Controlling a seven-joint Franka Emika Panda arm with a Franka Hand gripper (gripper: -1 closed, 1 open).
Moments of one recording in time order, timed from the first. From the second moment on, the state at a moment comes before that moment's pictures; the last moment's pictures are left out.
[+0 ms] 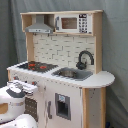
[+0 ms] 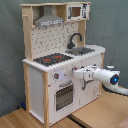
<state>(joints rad) -0.69 -1.48 1.54 -2.65 0.02 3.33 -0.86</state>
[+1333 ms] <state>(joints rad) -0.84 -1.48 1.57 -2.58 0.02 3.44 -0.82</state>
